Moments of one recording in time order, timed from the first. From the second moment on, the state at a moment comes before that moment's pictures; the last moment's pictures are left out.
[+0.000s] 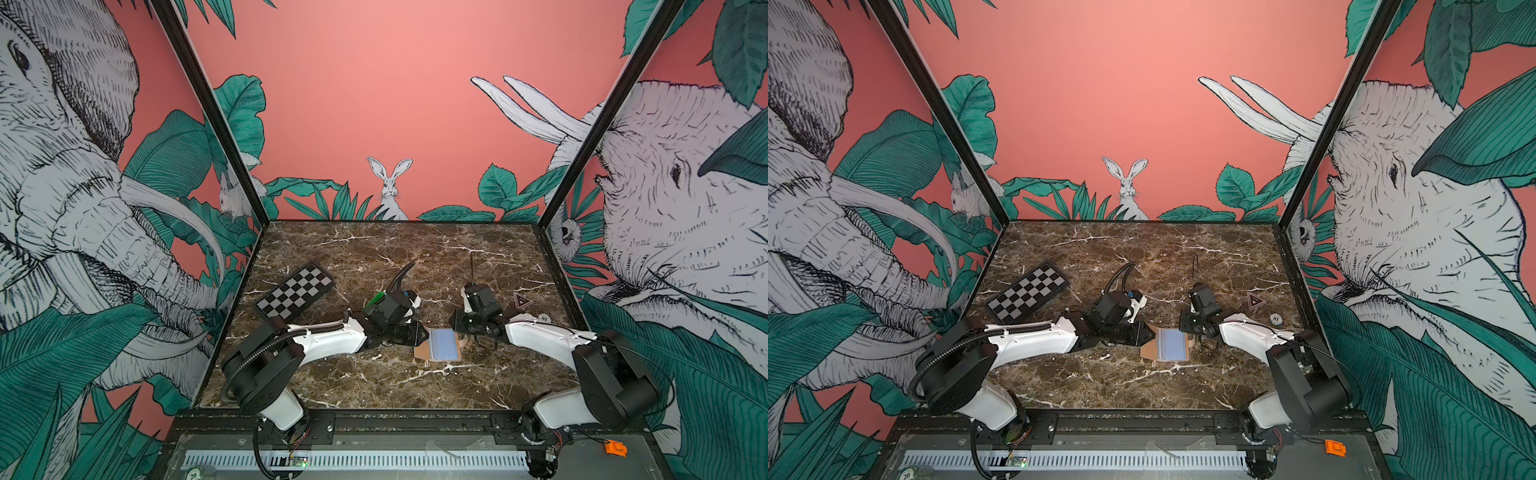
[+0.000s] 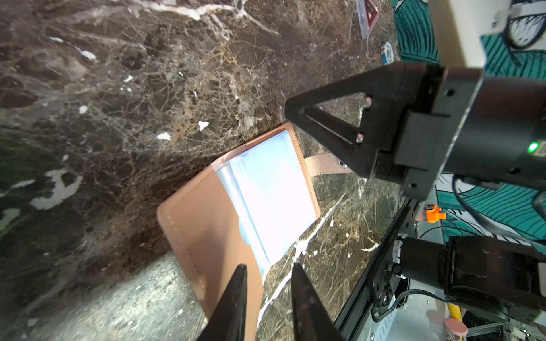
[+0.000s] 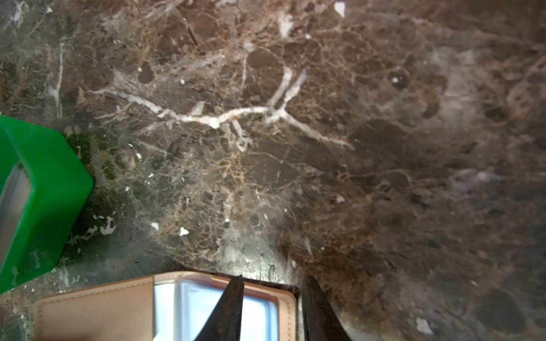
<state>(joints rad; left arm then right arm) -0.92 1.57 0.81 -0.03 0.32 -0.70 0.49 1.45 0.66 -0.19 -0.11 0.53</state>
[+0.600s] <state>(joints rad) -0.92 1.54 0.81 -0.01 0.33 -0.69 0.56 1.55 0.67 -0.10 -0.20 0.55</state>
